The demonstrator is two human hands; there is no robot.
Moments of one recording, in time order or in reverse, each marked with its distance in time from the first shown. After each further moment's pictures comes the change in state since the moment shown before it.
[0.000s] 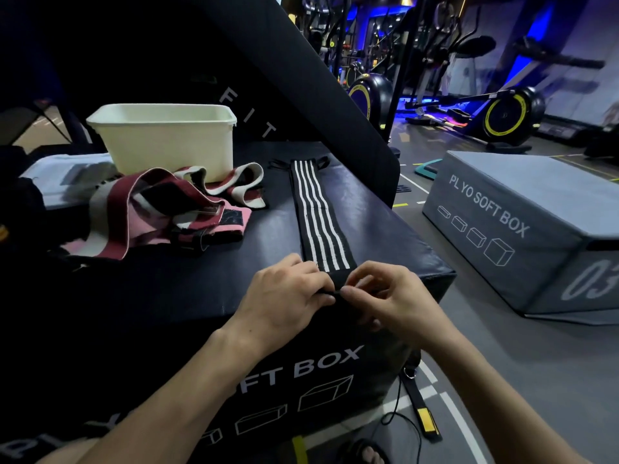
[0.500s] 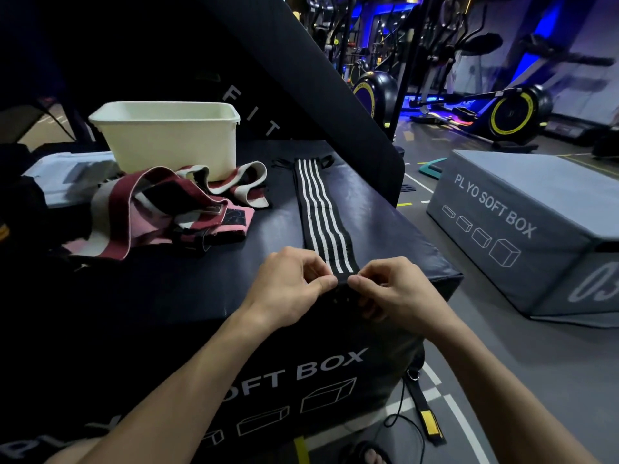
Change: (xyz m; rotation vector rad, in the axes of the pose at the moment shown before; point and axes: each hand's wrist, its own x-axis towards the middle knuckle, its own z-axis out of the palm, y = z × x) left_hand 0.021 -0.004 -0.003 -0.384 -0.095 -0.474; right_hand 0.022 0.002 -0.003 -0.100 -0.028 0.067
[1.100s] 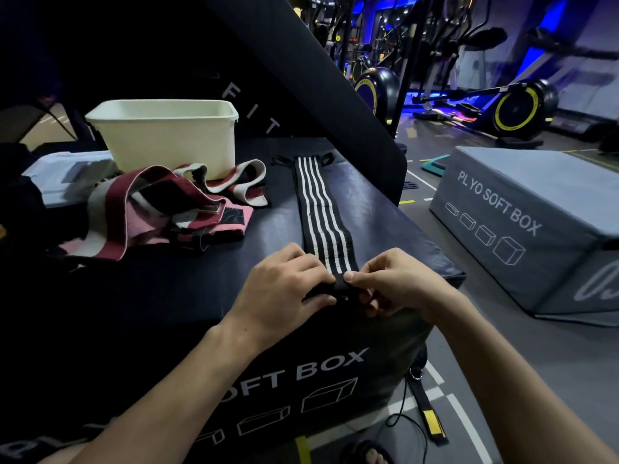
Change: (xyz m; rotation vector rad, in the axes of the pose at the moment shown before) left_hand -0.006 -0.023 0.005 0.386 0.155 0.573; right_hand 0.021 -0.013 -0.011 0.113 -0.211 0.283
